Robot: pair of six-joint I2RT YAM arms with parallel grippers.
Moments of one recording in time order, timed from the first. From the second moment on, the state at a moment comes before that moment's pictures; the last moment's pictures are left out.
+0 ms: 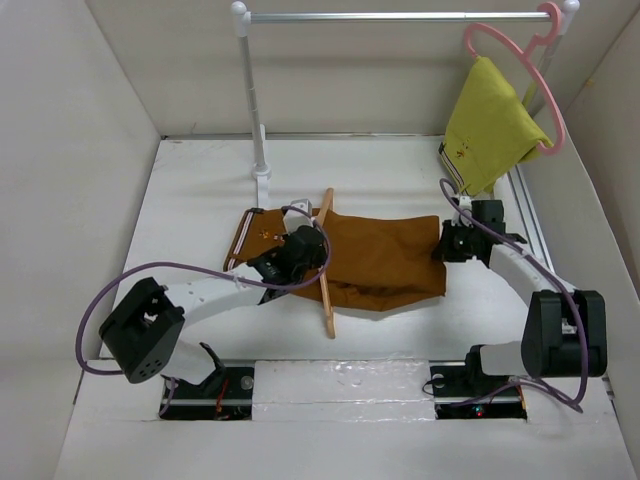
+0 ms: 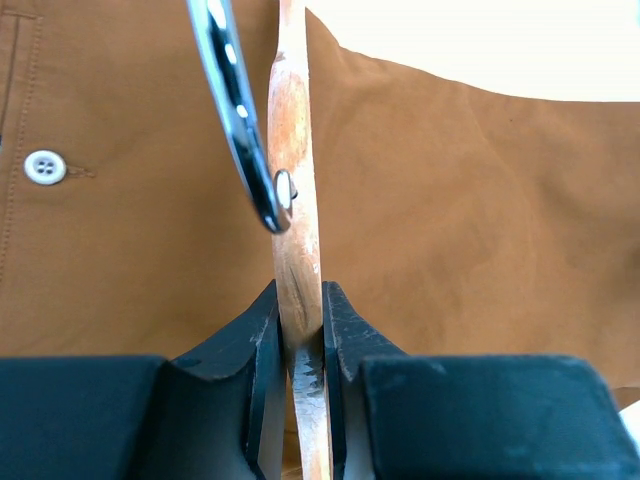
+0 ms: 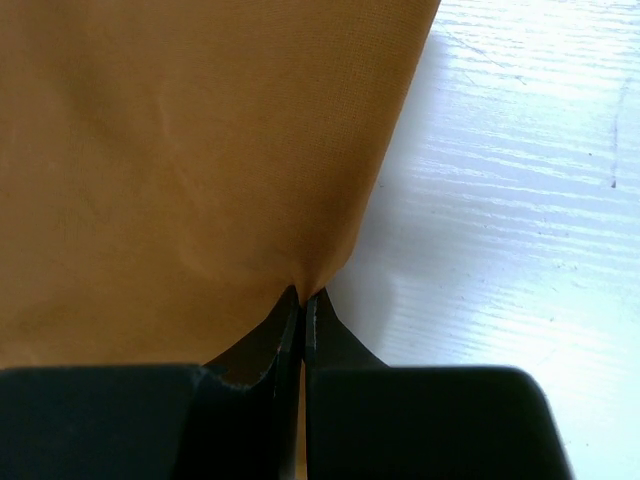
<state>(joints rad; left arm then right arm) -0.86 1.39 0.75 0.04 -0.46 -0.74 -0.01 1.34 0.75 -0.33 -0.35 0.07</state>
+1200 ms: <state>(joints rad) -0.88 1.54 1.83 -0.58 -0.39 -0.53 0.61 1.16 1.27 -0.16 -0.45 0.40</state>
